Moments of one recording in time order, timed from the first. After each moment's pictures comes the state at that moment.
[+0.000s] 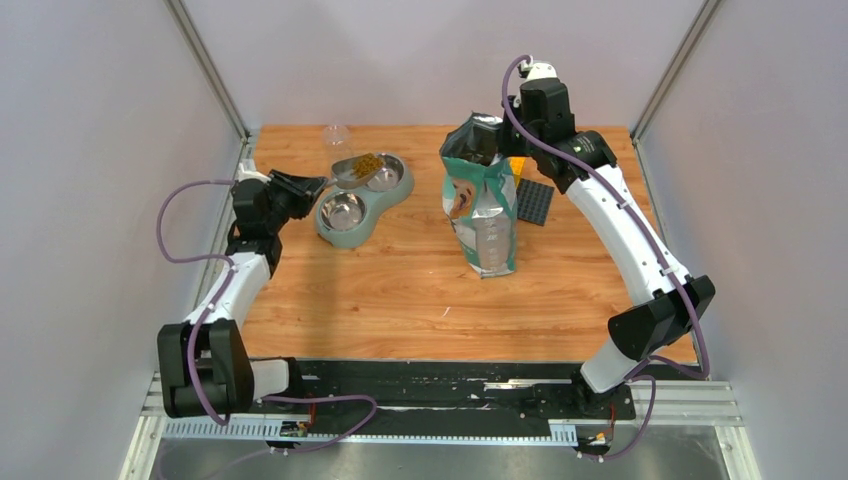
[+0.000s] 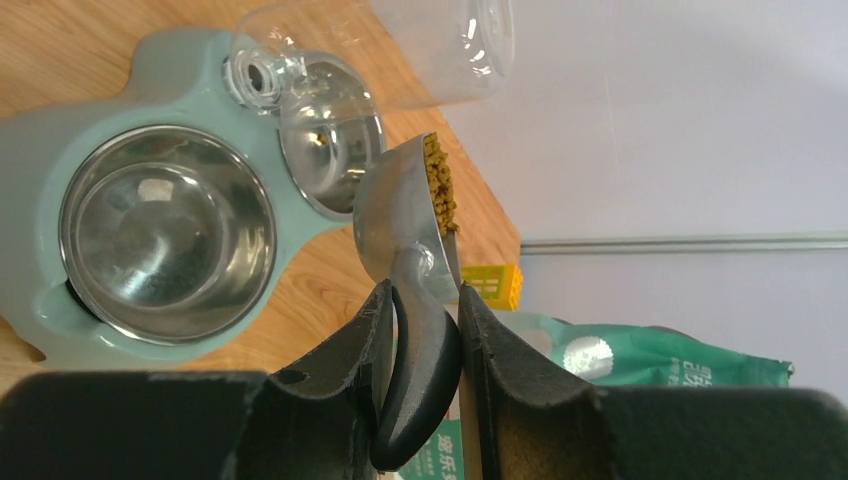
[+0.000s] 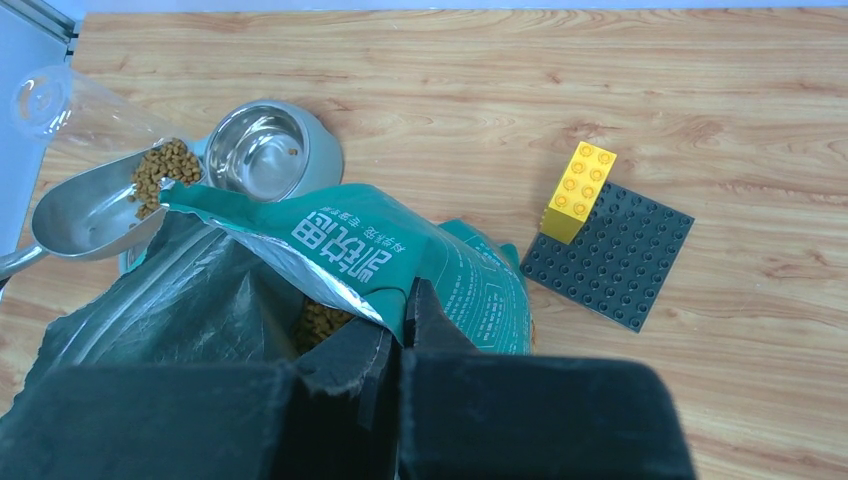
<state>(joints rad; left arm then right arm) 0.08 1.23 0.74 0.26 0.32 -1.10 0.44 1.62 1.85 -0.70 0.18 0.32</state>
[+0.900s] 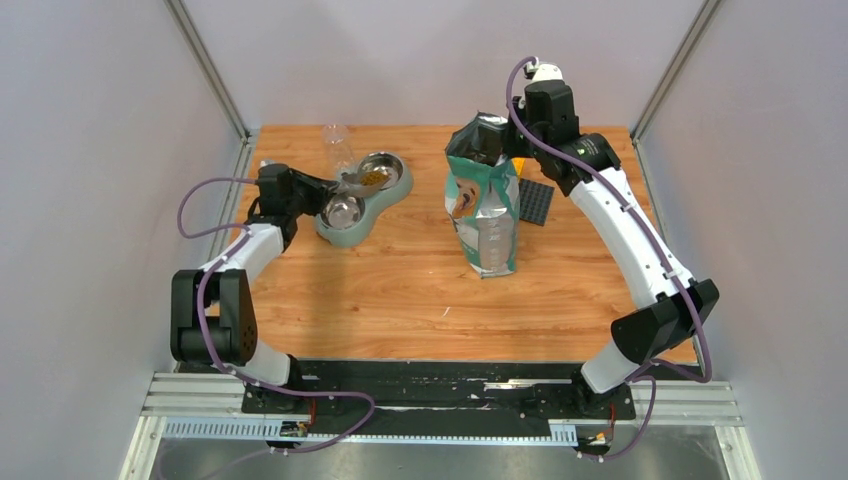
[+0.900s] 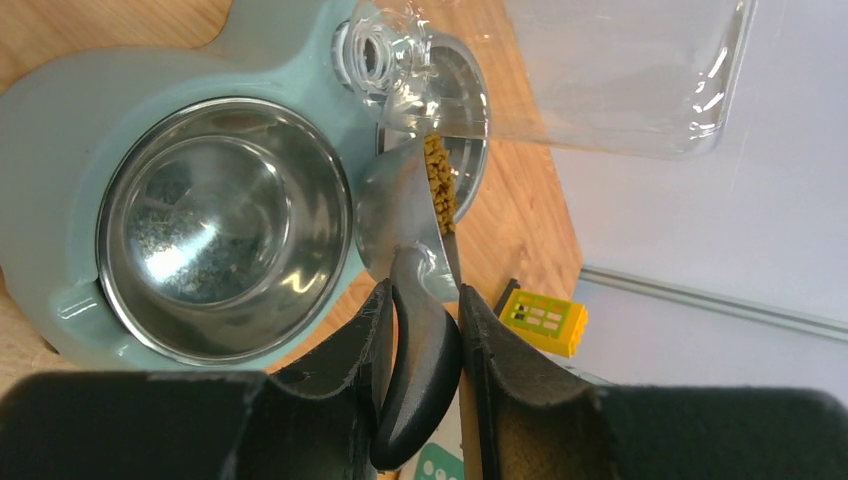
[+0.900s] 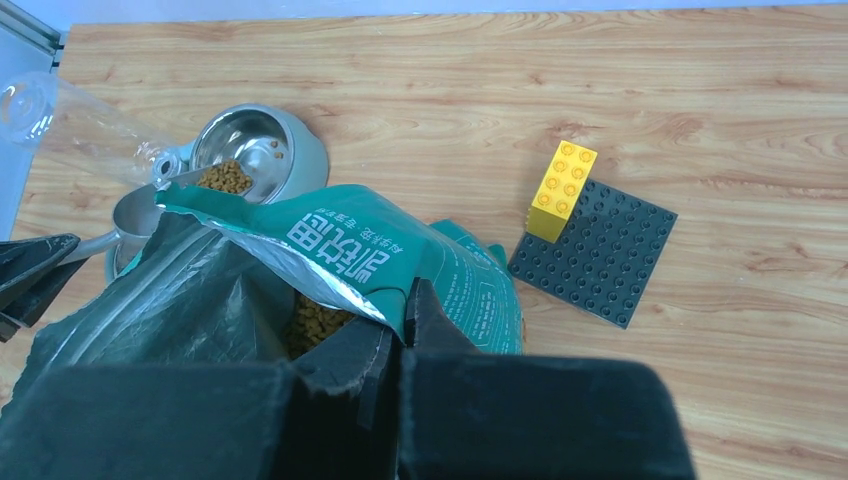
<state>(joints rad) 0.01 1.50 0.88 0.17 0.20 -1.15 0.43 1.60 1.82 -0.69 0.20 0.32</state>
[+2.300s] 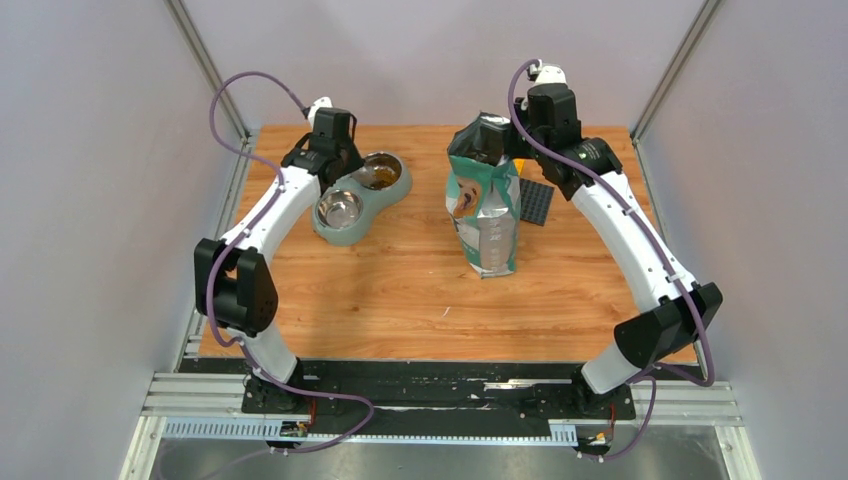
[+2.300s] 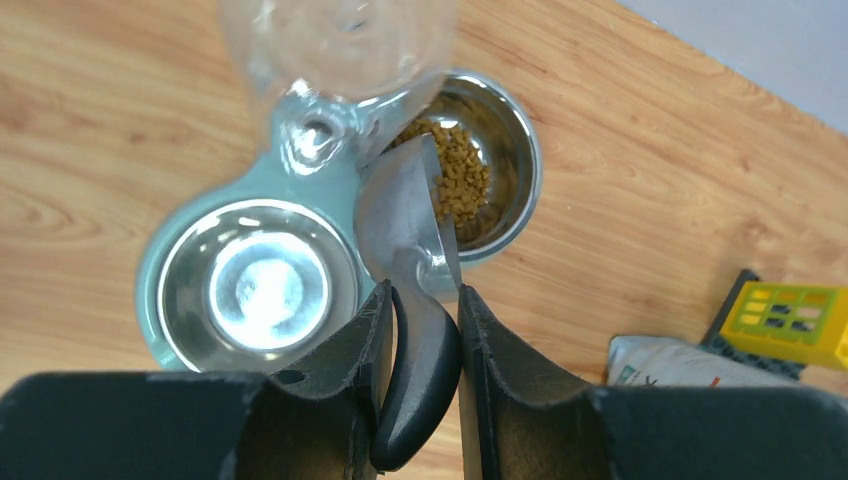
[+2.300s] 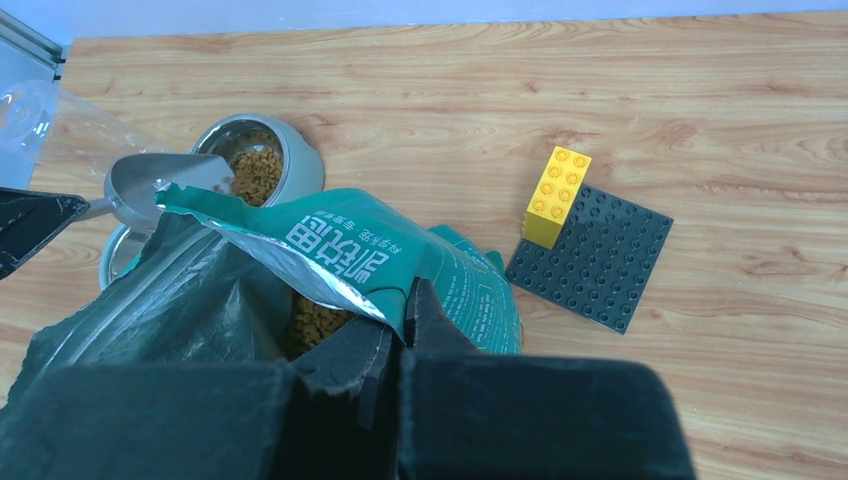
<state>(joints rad) -0.29 1.70 1.51 -0.45 -0.27 -0.65 0.42 1.57 1.77 -0.65 0.20 0.32</state>
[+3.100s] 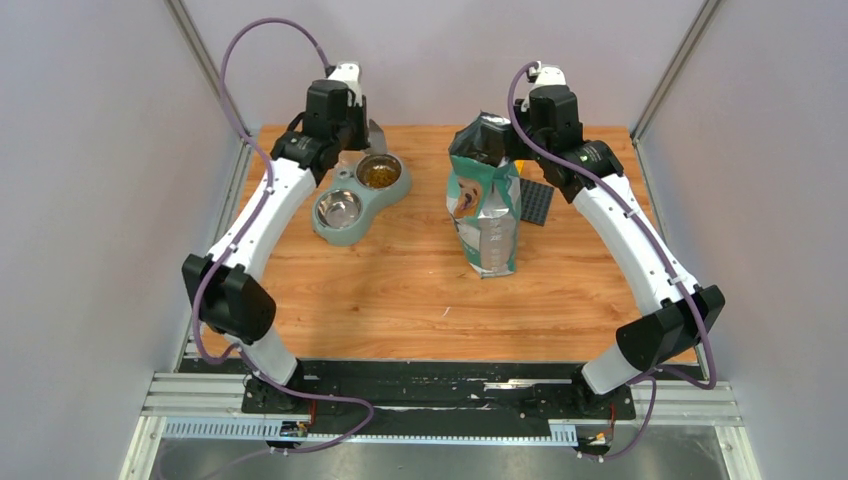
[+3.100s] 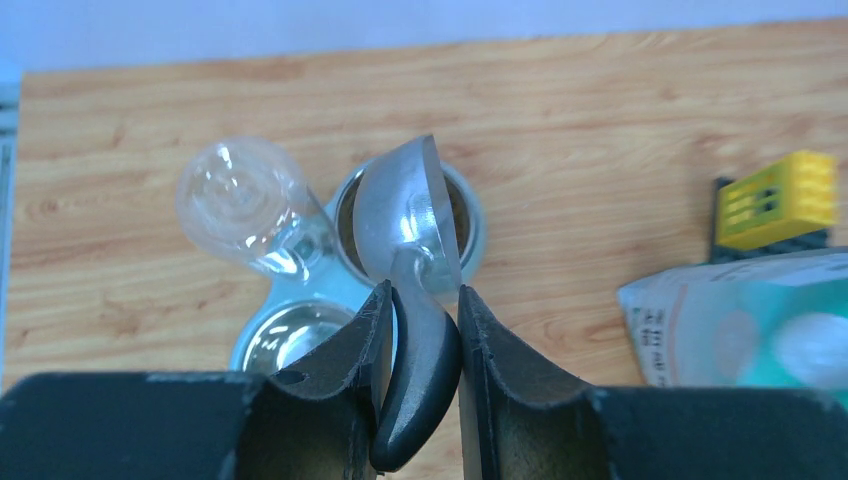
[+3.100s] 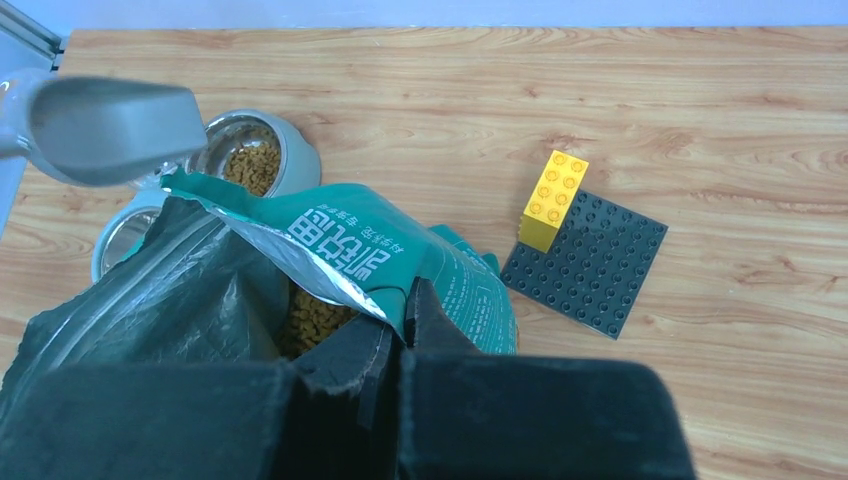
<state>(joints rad) -0.35 1.69 1.72 -0.51 -0.17 -0.16 0.42 1.55 1.74 -0.62 0.20 0.30</state>
